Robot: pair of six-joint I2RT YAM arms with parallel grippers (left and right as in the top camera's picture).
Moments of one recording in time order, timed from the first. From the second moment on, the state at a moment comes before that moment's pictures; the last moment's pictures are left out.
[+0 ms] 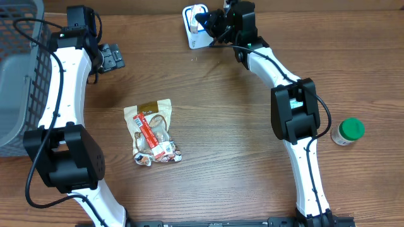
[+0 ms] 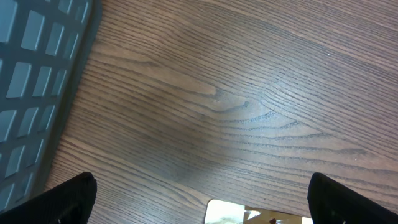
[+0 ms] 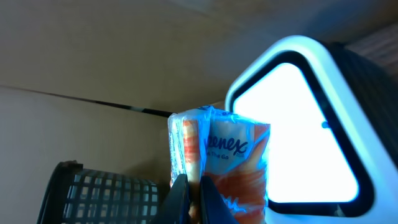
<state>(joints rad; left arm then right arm) 0.11 1.98 1.81 -1.02 -0.14 -0.28 0.29 2.61 2.12 0.21 -0.57 1.07</state>
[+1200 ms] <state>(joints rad) 0.11 1.98 1.81 -1.02 -0.14 -0.28 0.29 2.61 2.12 0.24 -0.43 1.12</state>
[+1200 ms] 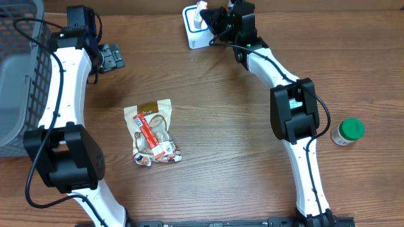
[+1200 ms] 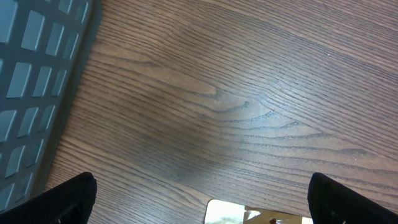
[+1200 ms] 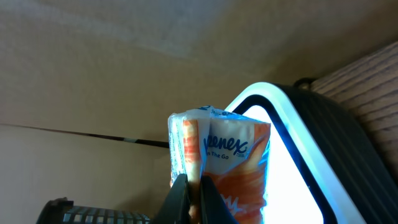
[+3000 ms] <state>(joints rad) 0.11 1.98 1.81 -1.02 -0.14 -0.28 0.23 2.27 1.95 -1.64 0.08 0.52</state>
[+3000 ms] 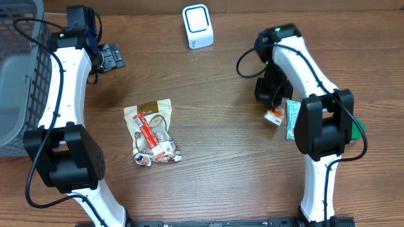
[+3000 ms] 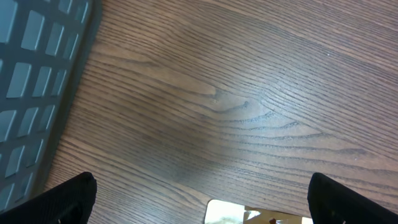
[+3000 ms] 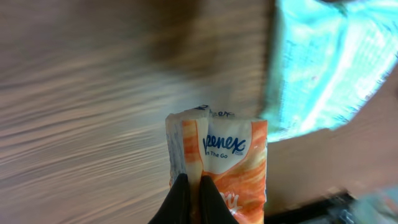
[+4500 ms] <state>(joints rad) 0.11 1.98 1.81 -1.02 -0.14 -0.28 0.47 2.10 1.54 -1.27 0.47 0.67</state>
